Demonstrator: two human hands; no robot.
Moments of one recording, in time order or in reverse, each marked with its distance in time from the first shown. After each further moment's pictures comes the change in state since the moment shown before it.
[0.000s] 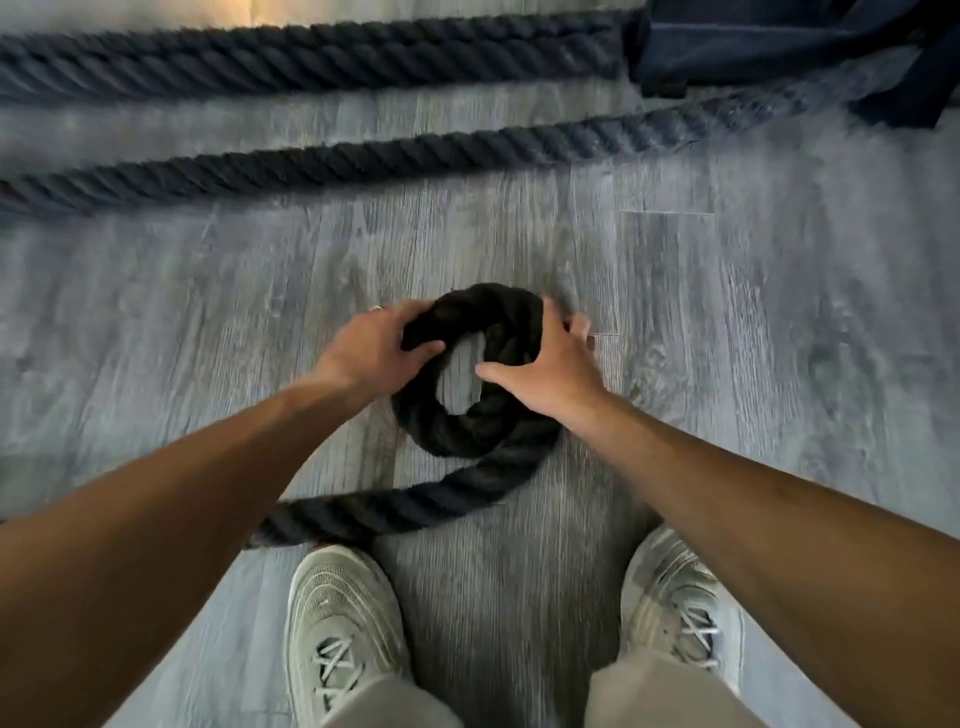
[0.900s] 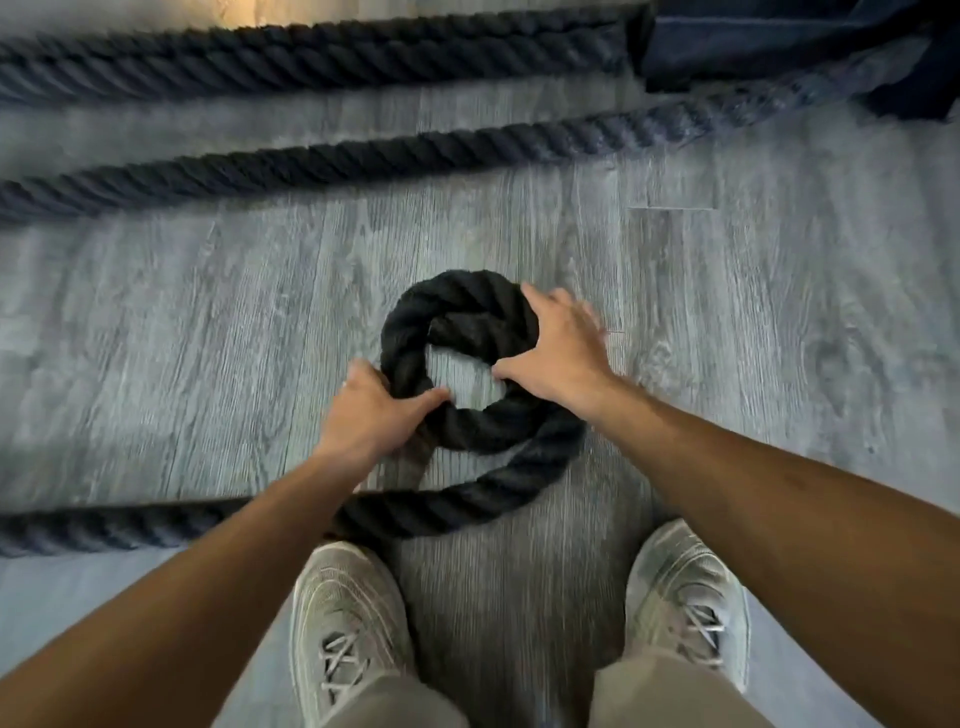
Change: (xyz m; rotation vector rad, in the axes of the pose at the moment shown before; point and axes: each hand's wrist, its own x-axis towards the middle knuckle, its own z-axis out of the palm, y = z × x) left_hand -0.056 0.005 0.030 -0.368 0.049 -0.598; right_hand 0.009 -0.010 -0.007 -0.180 0.074 -0.174
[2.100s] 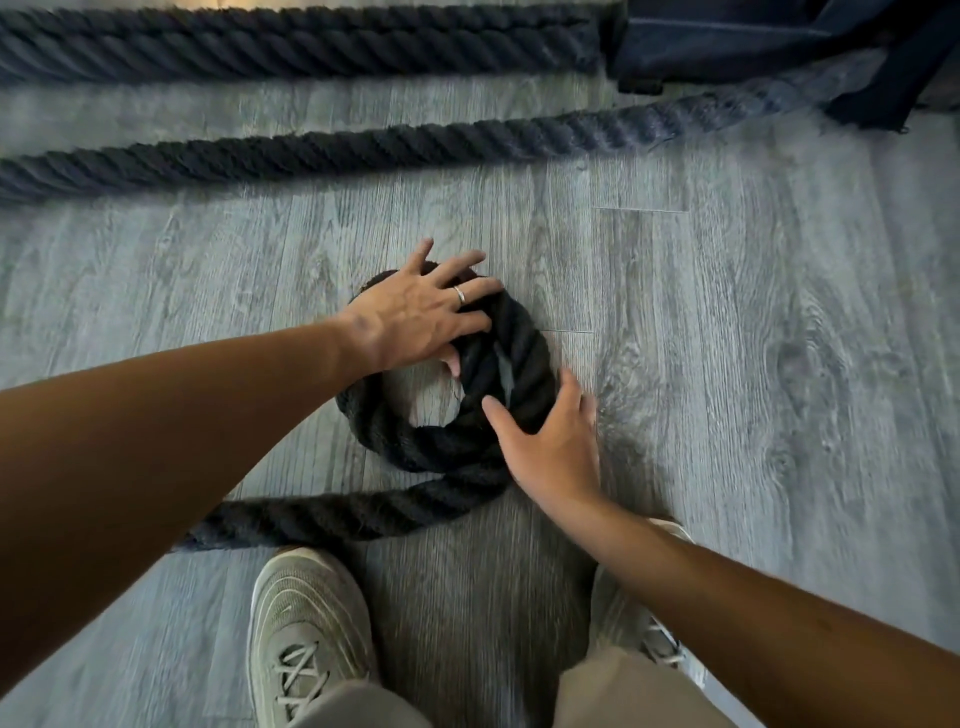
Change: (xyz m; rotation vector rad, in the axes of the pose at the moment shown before) left_hand 0.065 0.095 0.004 1.371 0.048 1.362; right_hand -0.088 0.035 0.035 0.352 0.140 0.289
